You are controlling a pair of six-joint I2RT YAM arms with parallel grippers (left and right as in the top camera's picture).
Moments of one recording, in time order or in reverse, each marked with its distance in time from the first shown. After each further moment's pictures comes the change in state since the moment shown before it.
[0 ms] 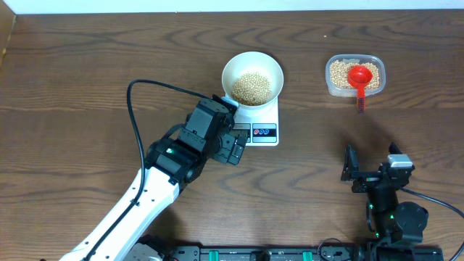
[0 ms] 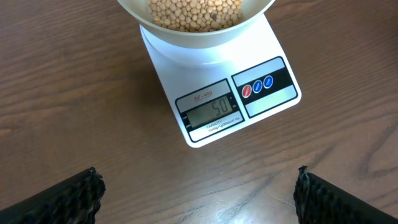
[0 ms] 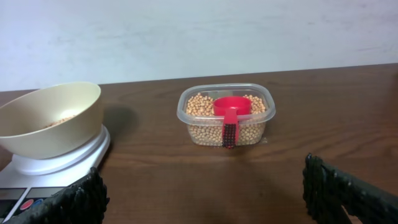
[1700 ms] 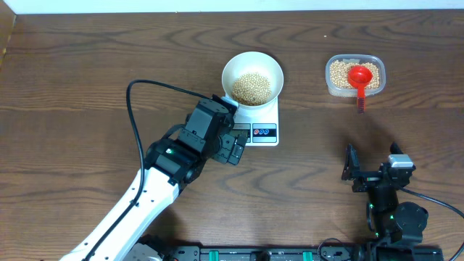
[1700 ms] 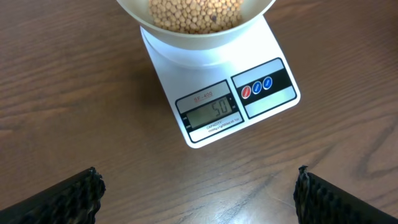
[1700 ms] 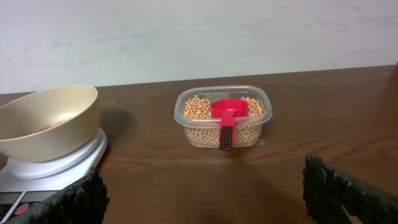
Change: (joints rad) left arm 0.000 -0.006 0.000 0.000 0.000 0.000; right arm 0.000 0.000 -0.006 0.016 0.008 0.000
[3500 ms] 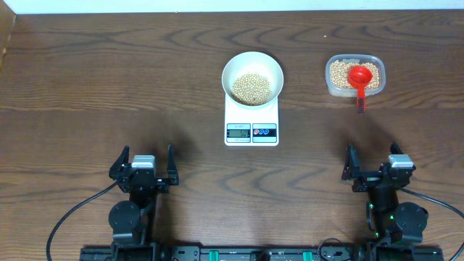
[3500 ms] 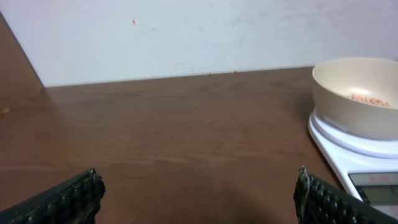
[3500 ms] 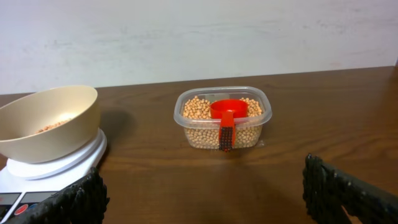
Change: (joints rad) left arm 0.589 -1.230 -0.922 0.522 0.070 0.201; right arm 0.000 -0.003 -0.002 0.002 0.000 0.000
